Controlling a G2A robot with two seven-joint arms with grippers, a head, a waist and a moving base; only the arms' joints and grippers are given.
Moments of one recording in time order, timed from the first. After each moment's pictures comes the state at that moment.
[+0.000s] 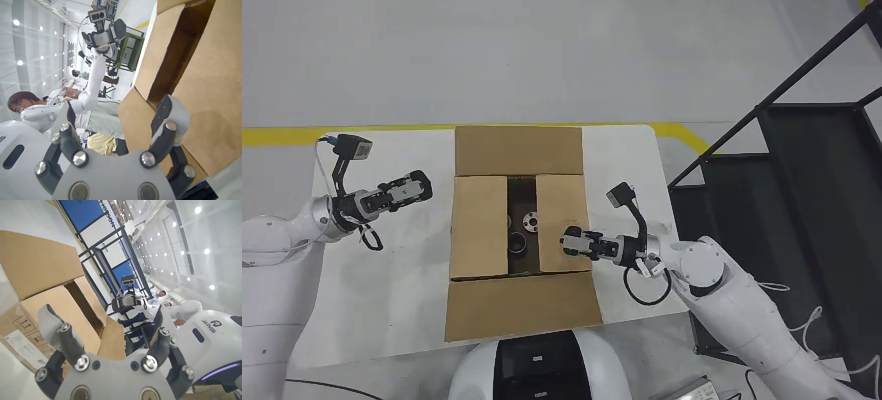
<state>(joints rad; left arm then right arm) 1.06 -0.95 -1.42 -1.34 -0.49 -0.58 -1.24 -1.37 -0.97 1.14 -1.77 0.29 -0.35 0.77</state>
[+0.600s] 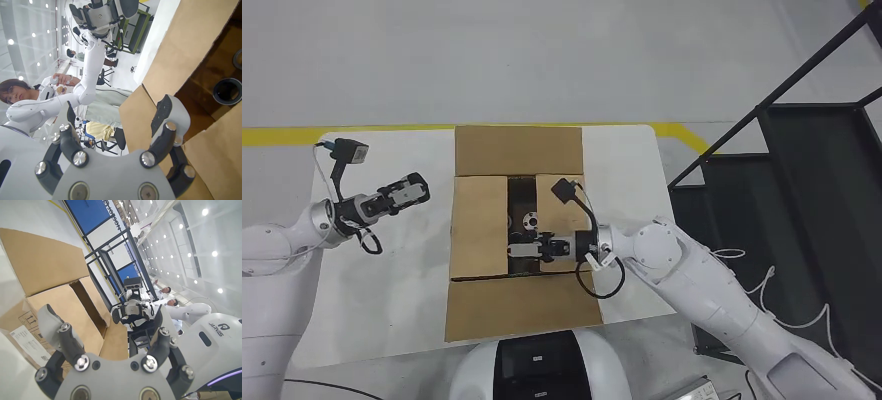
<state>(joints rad) 1.13 -0.94 -1.45 -1.41 -0.42 -0.56 -1.17 -1.08 -1.06 0.85 -1.68 0.24 -0.25 0.77</state>
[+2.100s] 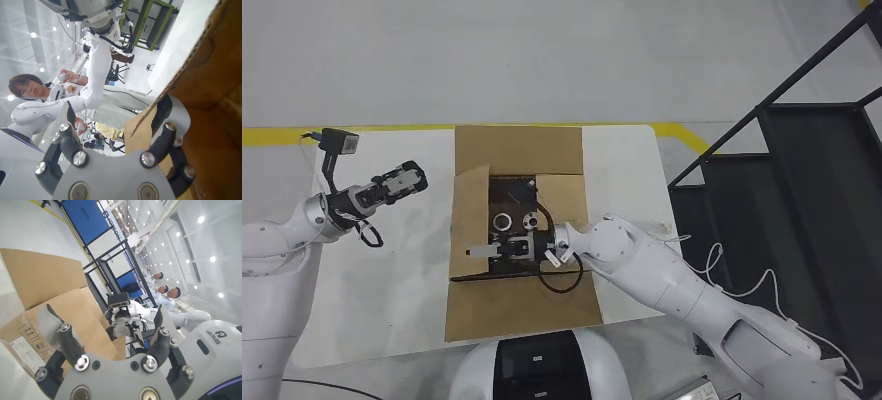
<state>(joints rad) 1.13 -0.94 -1.46 -1.47 -0.43 -0.53 -1.07 -0.87 -1.25 0.59 -1.36 0.36 -0.48 0.70</state>
